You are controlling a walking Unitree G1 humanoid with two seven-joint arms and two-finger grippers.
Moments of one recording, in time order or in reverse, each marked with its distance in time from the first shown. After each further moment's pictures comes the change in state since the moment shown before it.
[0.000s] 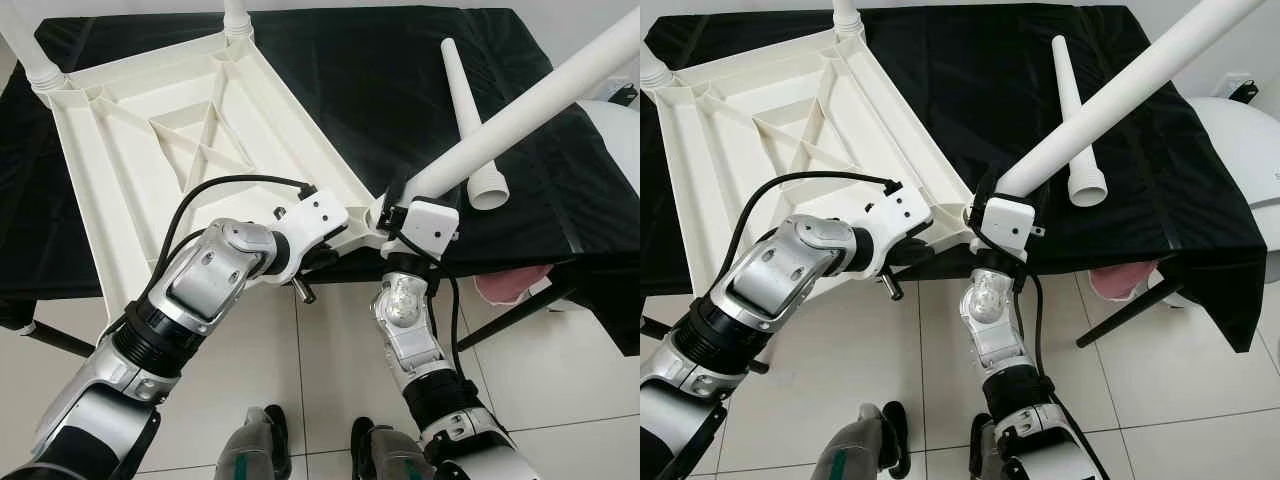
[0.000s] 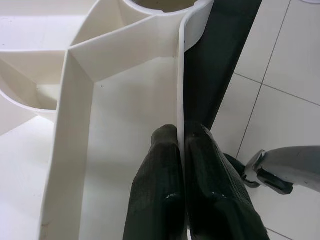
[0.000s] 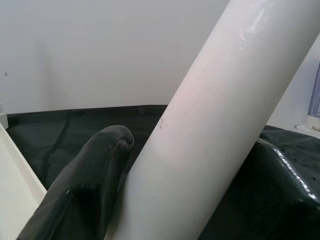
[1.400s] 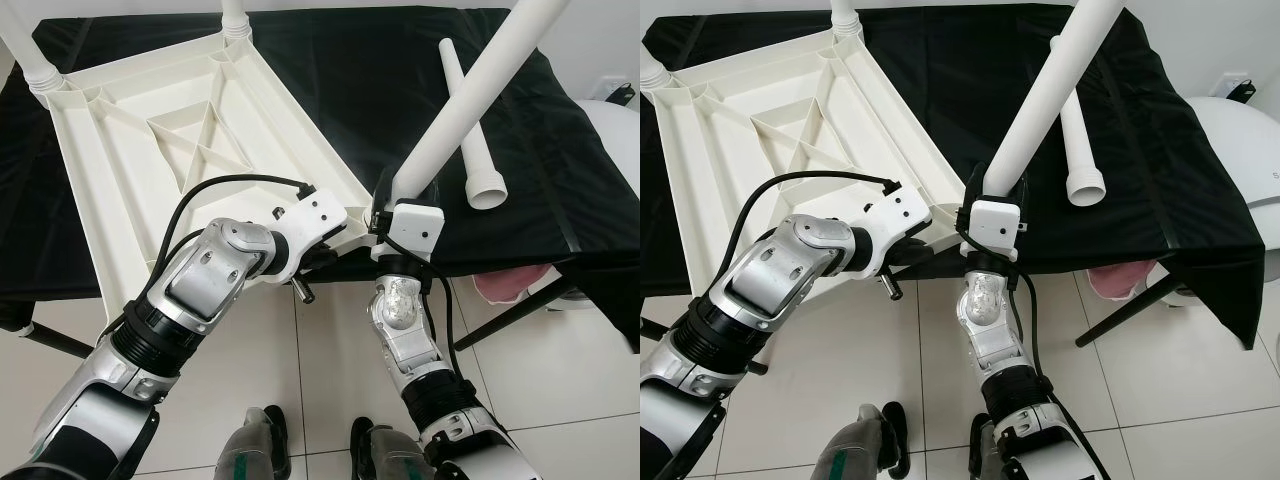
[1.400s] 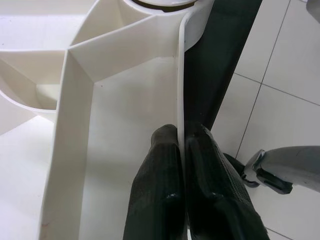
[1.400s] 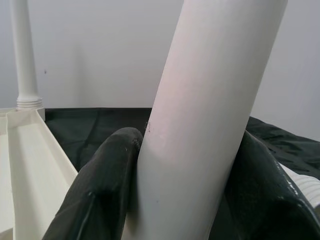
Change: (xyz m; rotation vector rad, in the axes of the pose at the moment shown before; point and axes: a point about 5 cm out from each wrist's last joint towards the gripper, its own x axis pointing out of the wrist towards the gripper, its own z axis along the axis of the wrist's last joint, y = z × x) left arm 0.000 0.001 0.000 -0.005 0.003 -0.001; right arm -0.002 0.007 -0.001 -0.008 -0.011 0.143
